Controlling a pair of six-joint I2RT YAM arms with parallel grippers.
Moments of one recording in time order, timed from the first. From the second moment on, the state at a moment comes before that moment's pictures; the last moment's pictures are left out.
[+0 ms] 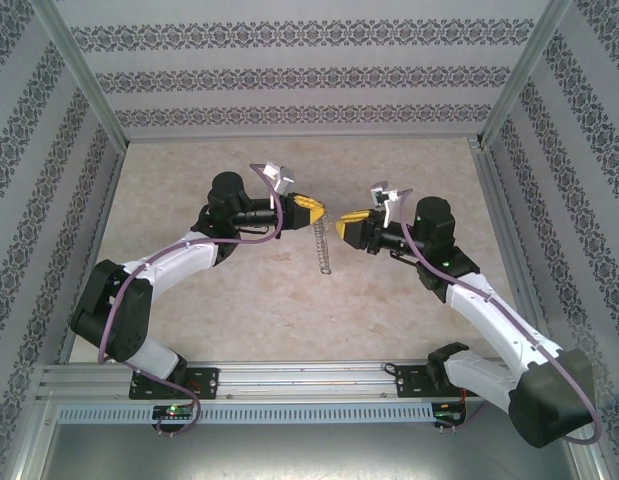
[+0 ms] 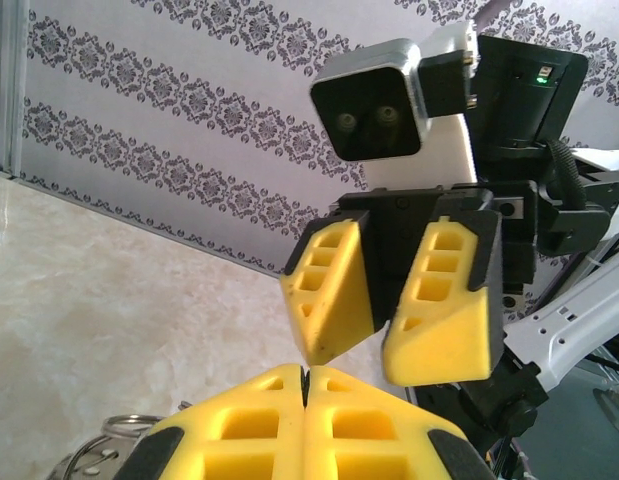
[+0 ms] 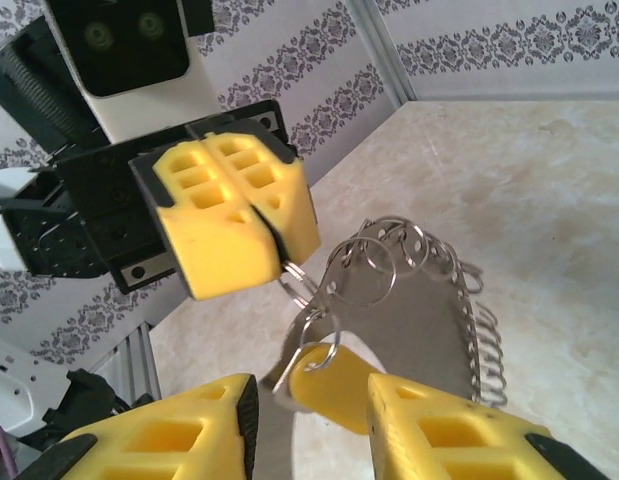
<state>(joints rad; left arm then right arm) -0.46 1.54 0.95 0.62 1.00 -0.36 0.36 1.05 0.69 0.15 -0.77 0.42</state>
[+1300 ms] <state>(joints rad) -0.46 1.54 0.95 0.66 0.99 -0.37 0.41 1.12 0.74 0.17 -0.80 0.42</state>
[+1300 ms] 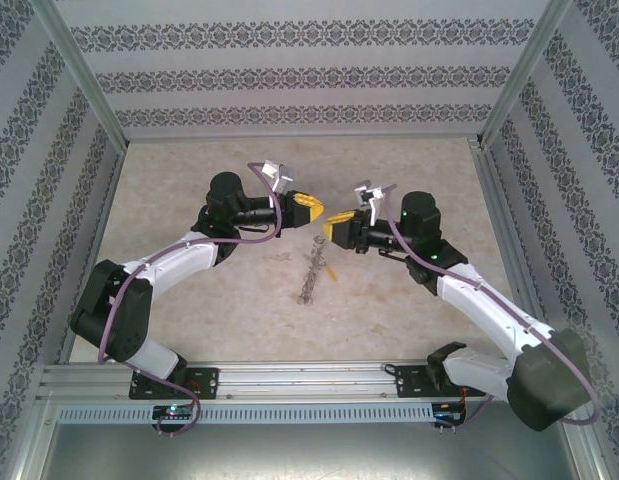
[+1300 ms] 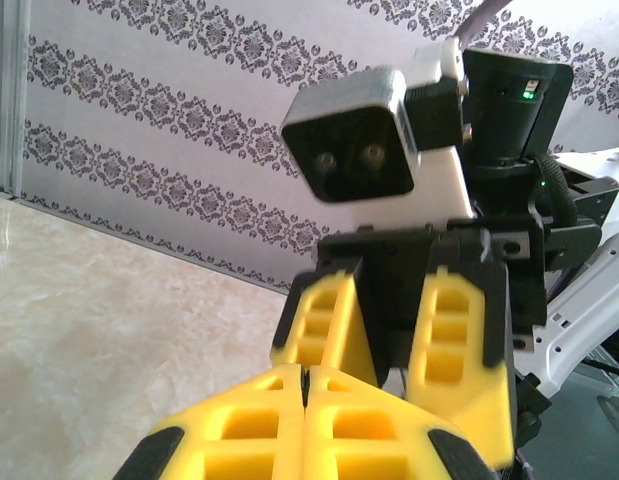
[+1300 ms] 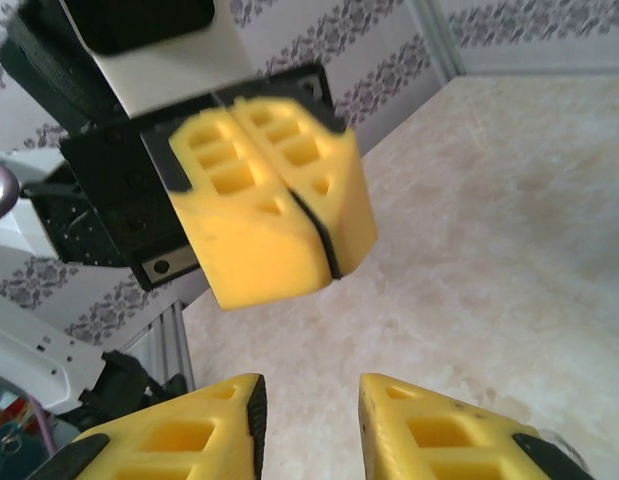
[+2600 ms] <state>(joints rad) -0.47 1.49 0.65 0.60 0.60 -0.40 0.35 1.45 0.52 0.04 -0.23 0.65</state>
